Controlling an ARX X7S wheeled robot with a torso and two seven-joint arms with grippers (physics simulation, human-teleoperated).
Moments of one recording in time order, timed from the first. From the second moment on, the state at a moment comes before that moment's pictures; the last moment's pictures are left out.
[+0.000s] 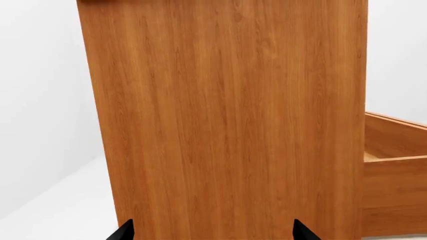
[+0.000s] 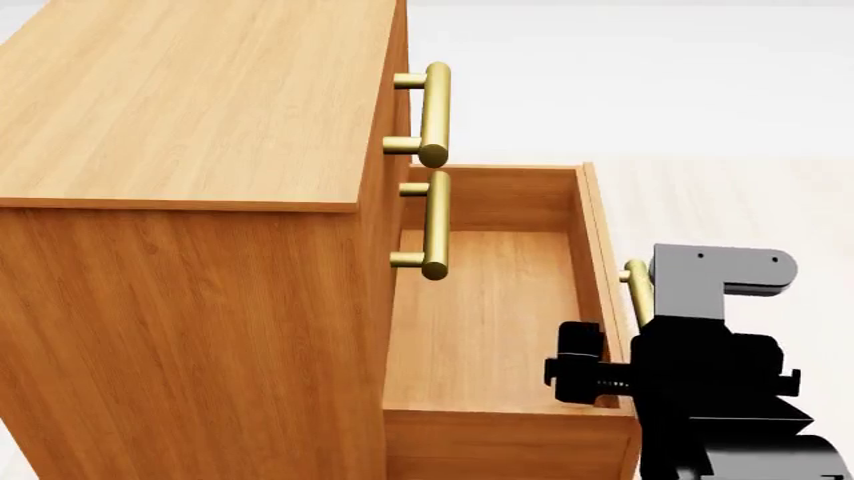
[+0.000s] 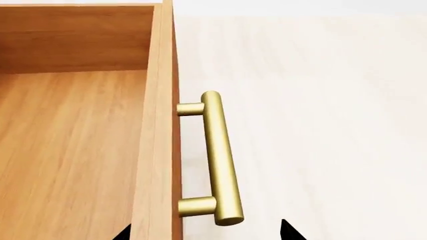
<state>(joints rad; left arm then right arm) 0.43 -0.34 0.35 0.42 0.02 0.21 -0.49 0.82 0.28 -0.13 0.34 0.39 1.00 0.20</state>
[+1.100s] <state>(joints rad) 0.42 -0.36 0.38 0.42 0.02 0.21 -0.52 0.86 0.34 -0.11 0.49 0.44 0.90 0.17</state>
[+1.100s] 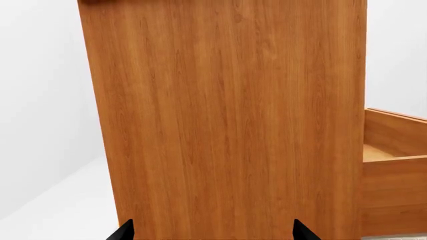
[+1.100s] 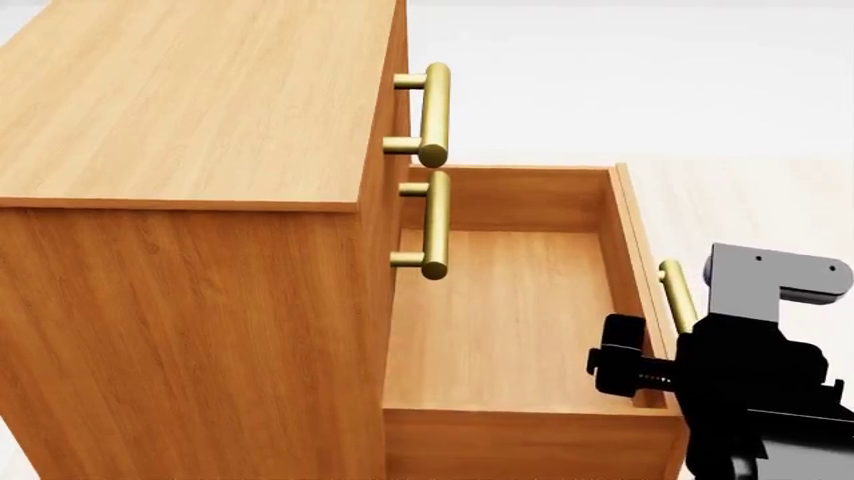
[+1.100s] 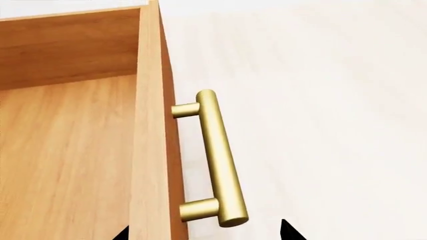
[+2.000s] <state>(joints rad) 0.42 -0.37 0.39 0.42 0.01 0.21 -0.54 0.68 0.41 0.03 0.01 0.49 1.02 0.24</state>
